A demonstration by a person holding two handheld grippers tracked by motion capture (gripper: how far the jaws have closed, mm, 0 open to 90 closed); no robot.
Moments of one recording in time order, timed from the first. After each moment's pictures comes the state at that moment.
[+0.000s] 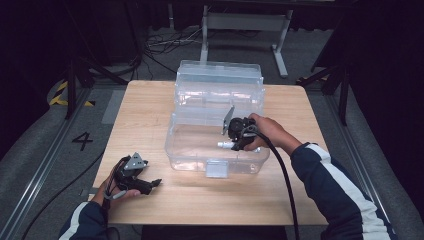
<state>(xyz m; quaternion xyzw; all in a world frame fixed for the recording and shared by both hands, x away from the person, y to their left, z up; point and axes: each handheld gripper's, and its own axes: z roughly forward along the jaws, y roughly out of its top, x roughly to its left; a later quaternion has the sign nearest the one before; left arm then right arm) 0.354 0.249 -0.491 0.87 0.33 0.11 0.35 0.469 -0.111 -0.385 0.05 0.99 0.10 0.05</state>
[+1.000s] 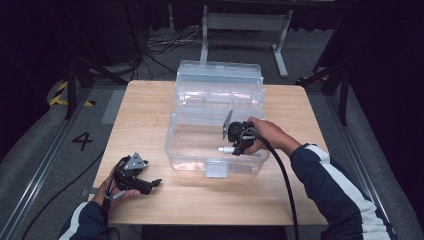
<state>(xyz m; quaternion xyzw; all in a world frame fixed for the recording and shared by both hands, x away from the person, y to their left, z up) 0.354 0.249 -0.491 0.87 0.33 0.11 0.35 0.468 -0.111 -0.397 0.04 1.00 0.08 0.02</state>
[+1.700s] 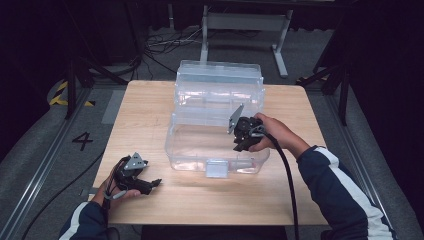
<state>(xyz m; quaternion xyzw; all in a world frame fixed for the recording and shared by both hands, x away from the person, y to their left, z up) 0.354 0.249 -0.491 0.87 0.33 0.11 0.35 0.459 -0.128 -0.369 0.05 0.99 0.15 0.04</state>
